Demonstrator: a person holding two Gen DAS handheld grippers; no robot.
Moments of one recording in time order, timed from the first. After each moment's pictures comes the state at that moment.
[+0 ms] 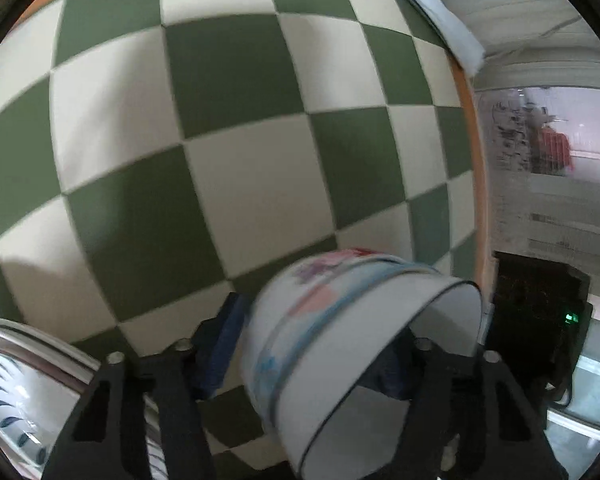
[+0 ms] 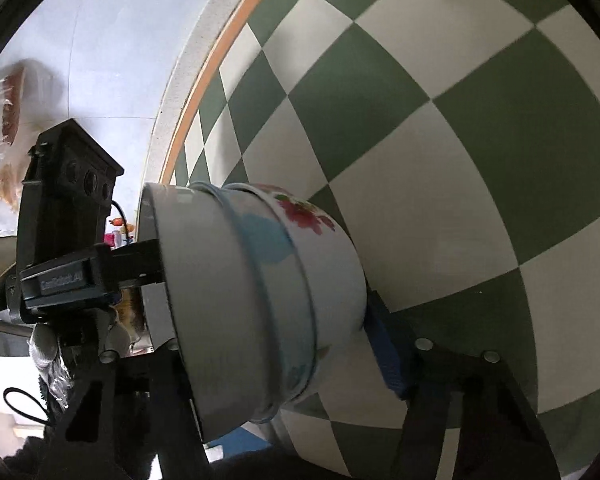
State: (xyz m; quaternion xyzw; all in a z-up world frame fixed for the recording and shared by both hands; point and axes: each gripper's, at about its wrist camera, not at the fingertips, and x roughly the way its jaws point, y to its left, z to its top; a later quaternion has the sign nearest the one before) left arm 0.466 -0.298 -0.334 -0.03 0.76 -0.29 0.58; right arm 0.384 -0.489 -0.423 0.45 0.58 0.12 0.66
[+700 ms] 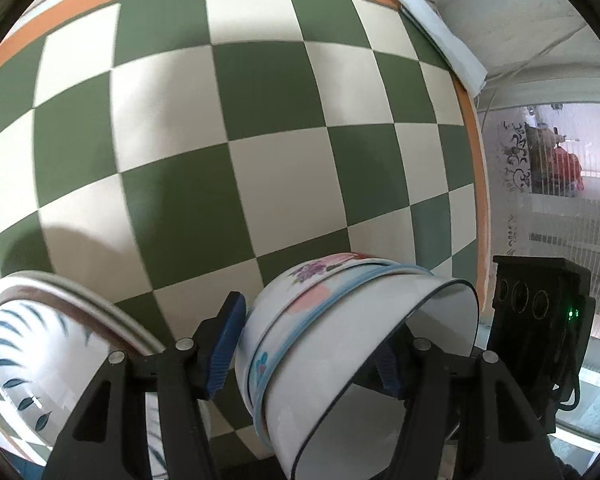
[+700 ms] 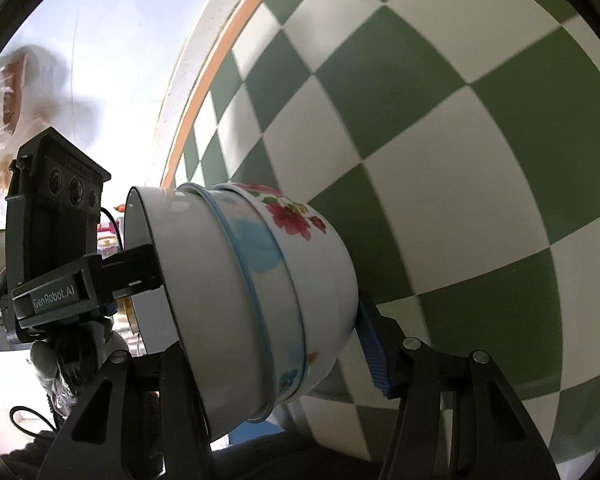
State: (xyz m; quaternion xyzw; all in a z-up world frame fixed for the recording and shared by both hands) left arm 0.470 -0.268 -0.307 -0.04 0.75 -0.25 0.61; right arm 0.401 -0.462 -0.408 0.44 0.60 0.14 0.65
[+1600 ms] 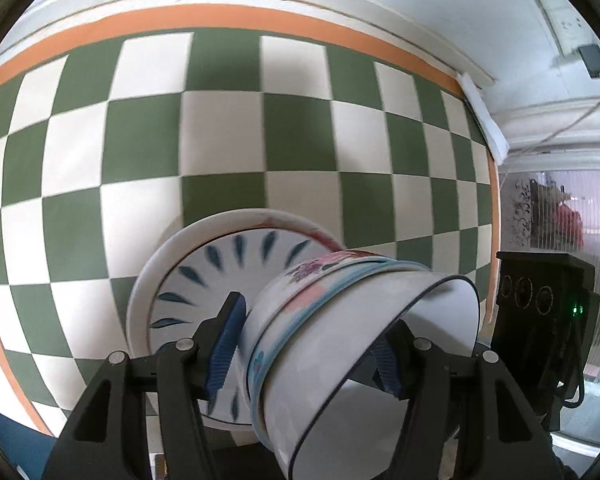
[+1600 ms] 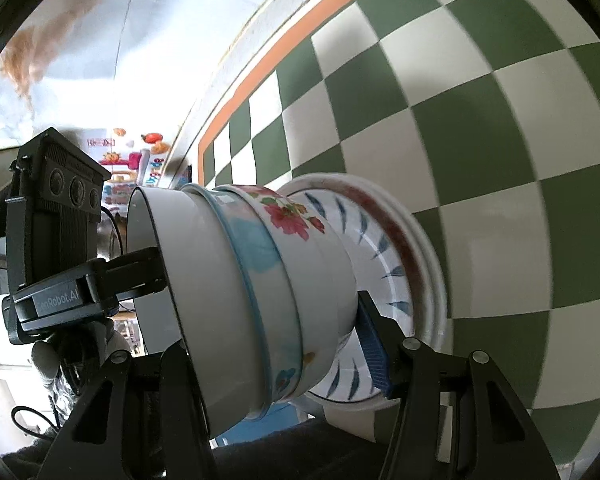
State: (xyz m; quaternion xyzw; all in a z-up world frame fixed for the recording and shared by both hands) left arm 0.472 -0.093 -0.271 -0.10 0.73 -0.19 0.65; right arm 0.466 -0.273 -0.383 0.37 0.63 0.22 0.65
